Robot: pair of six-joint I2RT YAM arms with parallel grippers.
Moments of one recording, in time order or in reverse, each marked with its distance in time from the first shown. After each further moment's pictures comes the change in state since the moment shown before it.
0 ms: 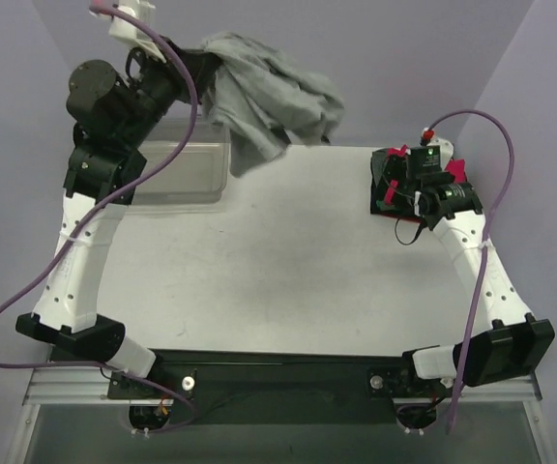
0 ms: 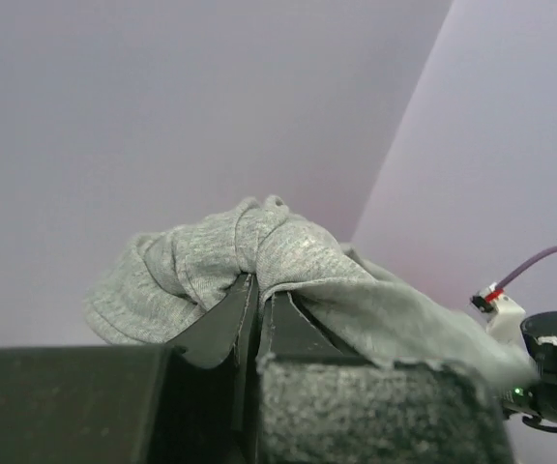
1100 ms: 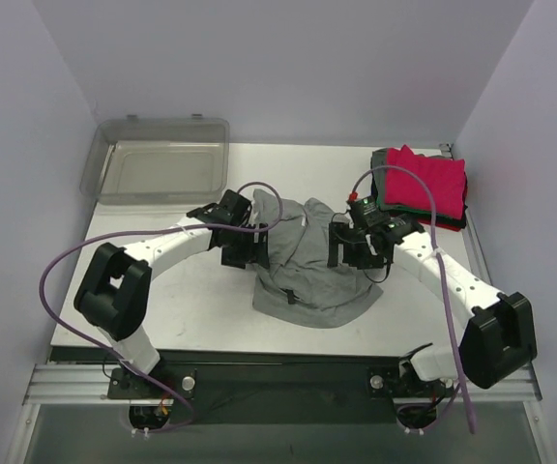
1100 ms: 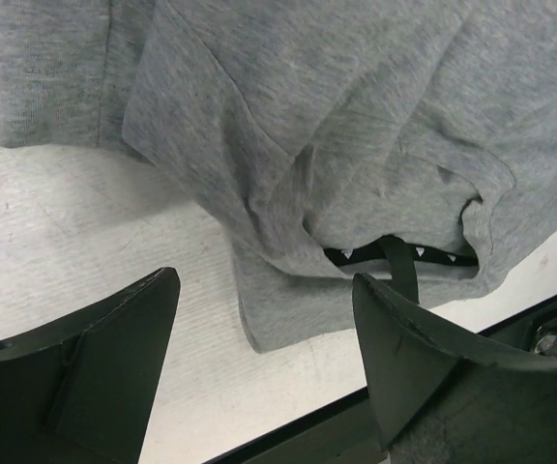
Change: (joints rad) left arm -0.196 0.134 -0.996 -0.283 0.005 -0.183; right arm 0.245 -0.013 -0.375 0.047 -0.258 0.016
